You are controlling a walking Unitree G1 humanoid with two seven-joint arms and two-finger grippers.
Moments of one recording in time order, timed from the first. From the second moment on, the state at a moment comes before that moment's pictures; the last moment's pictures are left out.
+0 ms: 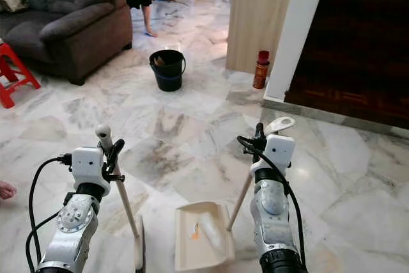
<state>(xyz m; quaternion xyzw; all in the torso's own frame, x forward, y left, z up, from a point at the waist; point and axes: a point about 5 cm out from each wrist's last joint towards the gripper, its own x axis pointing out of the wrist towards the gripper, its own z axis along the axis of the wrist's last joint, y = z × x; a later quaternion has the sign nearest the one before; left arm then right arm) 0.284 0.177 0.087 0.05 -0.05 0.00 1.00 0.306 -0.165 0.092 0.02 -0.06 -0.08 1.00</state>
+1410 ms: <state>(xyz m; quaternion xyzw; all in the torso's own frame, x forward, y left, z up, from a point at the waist) 0.284 0.178 0.086 0.05 -0.04 0.00 1.00 0.307 -0.154 0.093 0.01 -0.06 -0.05 1.00</state>
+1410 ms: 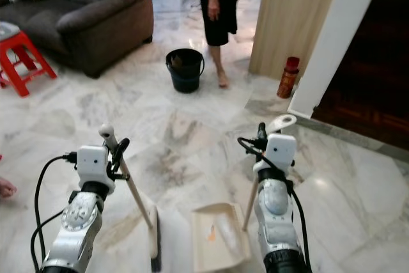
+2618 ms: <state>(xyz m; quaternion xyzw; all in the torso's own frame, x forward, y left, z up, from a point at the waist) 0.287 0.170 0.090 0.05 -0.05 -0.01 1.00 0.305 -0.161 0.088 0.04 -0.05 -0.06 1.00</state>
